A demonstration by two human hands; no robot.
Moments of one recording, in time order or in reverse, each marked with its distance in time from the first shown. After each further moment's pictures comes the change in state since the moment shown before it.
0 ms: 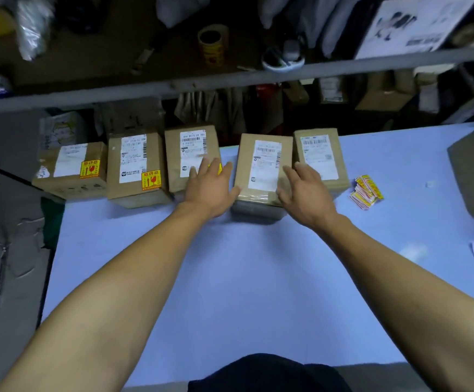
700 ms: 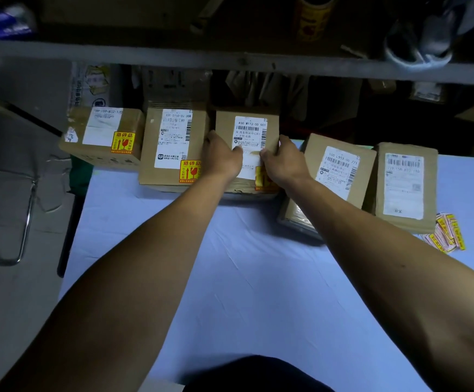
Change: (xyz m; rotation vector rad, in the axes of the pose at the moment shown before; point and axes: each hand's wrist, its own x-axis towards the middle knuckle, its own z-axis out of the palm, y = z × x) left_hand 0.087 -0.095 0.007 -0.861 0.175 -0.705; right_hand 0.153 -0.140 0.053 0.543 -0.237 0.209
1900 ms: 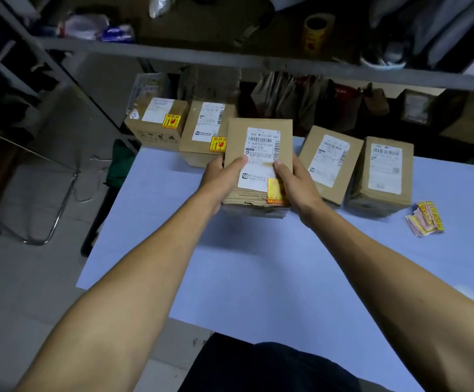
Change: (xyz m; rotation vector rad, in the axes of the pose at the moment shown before) left_hand -0.177 -0.062 -0.053 -0.580 -0.088 0.034; right_hand -0.171 0.042 -0.011 0.462 -0.166 -0.178
